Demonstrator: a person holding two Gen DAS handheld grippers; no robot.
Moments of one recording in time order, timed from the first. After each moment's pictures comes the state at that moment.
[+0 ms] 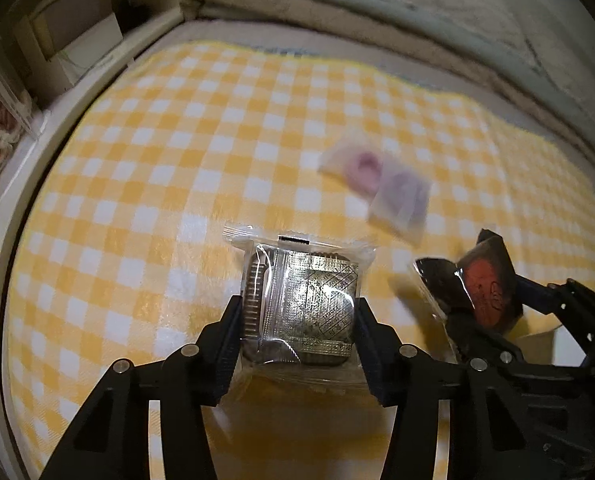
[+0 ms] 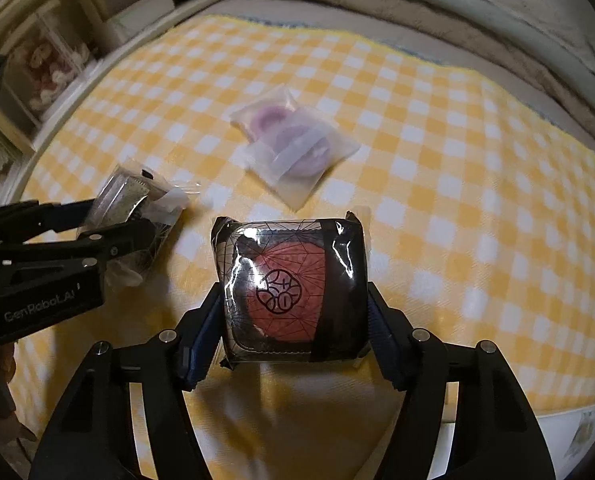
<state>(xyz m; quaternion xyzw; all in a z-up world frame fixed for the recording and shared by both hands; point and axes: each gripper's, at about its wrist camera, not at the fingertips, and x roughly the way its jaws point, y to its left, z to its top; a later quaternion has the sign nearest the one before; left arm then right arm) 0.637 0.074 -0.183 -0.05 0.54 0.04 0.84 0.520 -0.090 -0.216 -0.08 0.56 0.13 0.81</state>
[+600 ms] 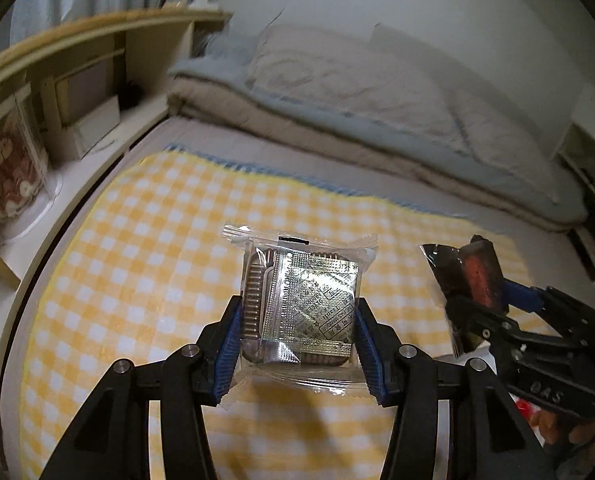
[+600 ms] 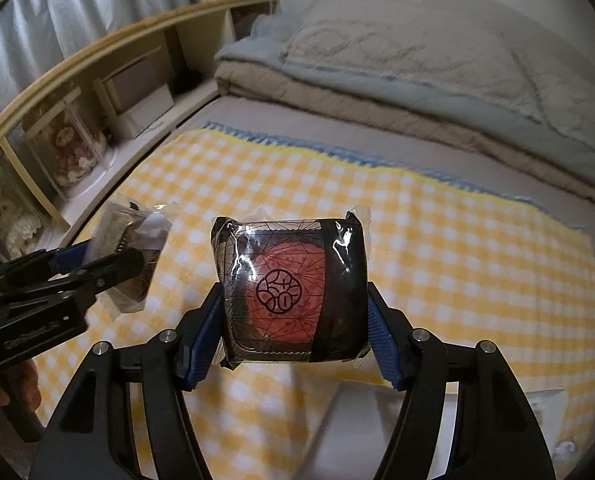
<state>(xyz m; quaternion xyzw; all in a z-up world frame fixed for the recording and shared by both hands) 0.541 0.048 -0.064 -0.10 0.40 -0.02 0.91 0.480 -0.118 -0.078 -0.06 0.46 0.10 0.88</state>
